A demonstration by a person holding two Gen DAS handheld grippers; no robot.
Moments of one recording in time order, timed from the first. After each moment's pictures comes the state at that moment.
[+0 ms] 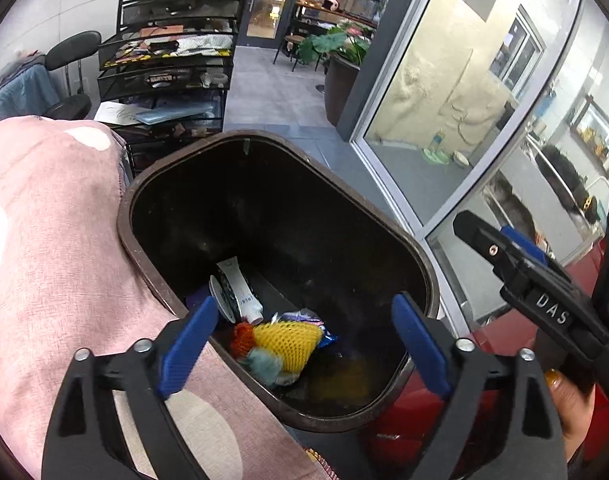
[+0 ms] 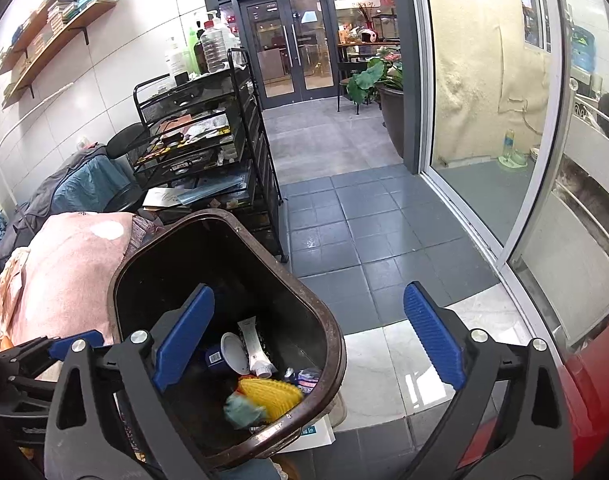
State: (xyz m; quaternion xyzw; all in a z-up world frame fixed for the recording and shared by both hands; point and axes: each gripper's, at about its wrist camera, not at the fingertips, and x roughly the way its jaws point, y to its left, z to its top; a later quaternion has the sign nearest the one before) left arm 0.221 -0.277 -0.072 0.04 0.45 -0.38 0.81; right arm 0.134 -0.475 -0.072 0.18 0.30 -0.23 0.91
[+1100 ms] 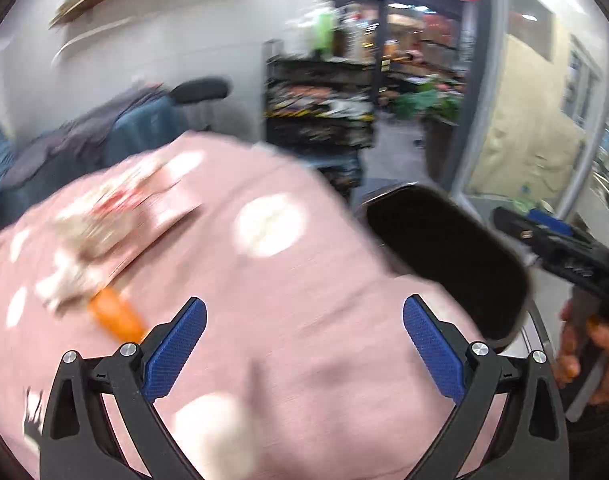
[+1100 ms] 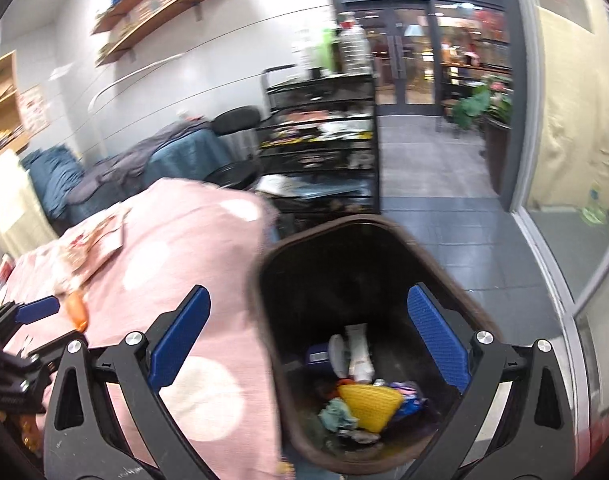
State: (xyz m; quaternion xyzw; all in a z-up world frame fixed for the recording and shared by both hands) left arm 0.202 -0.093 -0.031 0.05 0.37 -0.19 0.91; right arm 0.178 -0.349 -0.040 0.12 0.29 -0.04 0.95
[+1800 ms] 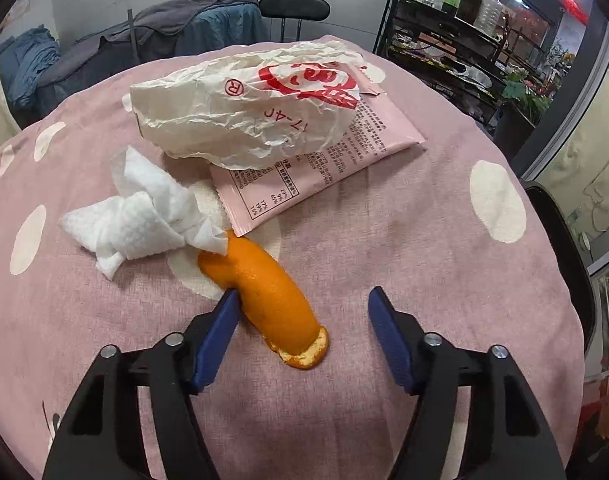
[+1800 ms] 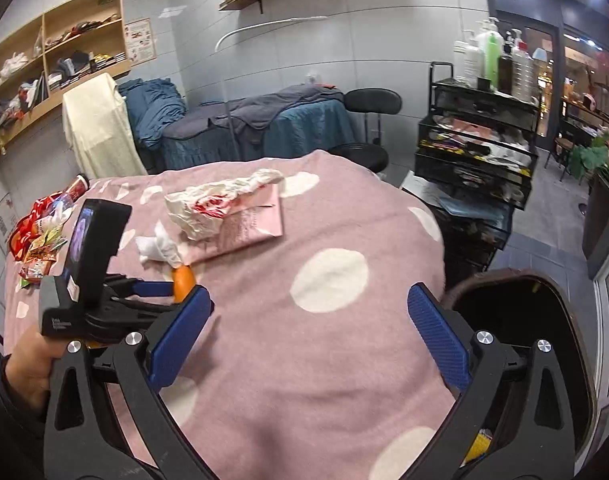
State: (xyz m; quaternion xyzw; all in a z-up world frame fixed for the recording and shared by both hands) left arm 0.288 0.019 -0.083 -0.01 0.48 -0.10 0.87; right arm 0.248 -0.191 -0.012 0.03 0.31 0.15 0.94
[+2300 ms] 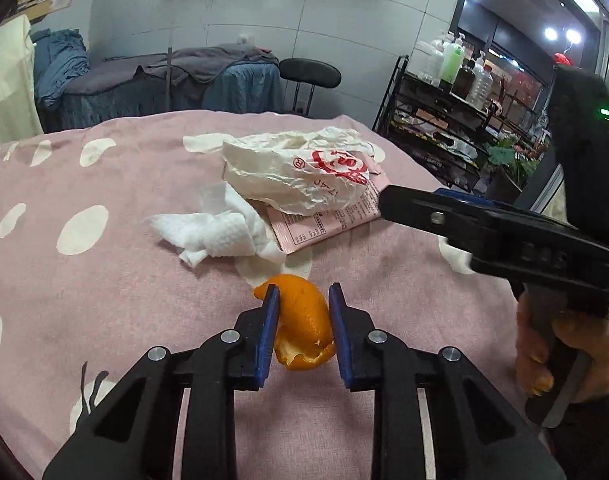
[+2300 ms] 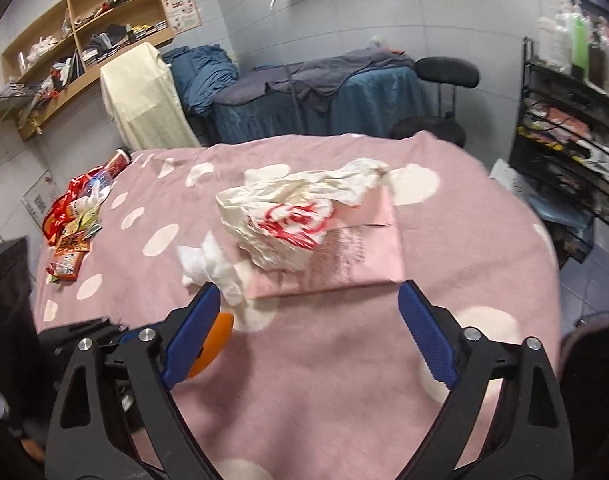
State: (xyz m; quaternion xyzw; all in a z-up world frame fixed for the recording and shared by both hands) left arm 0.227 0.063 -0.040 -0.08 0.38 -0.09 0.92; right arm 0.339 -0.098 -0.025 0.03 0.38 0.26 0.89
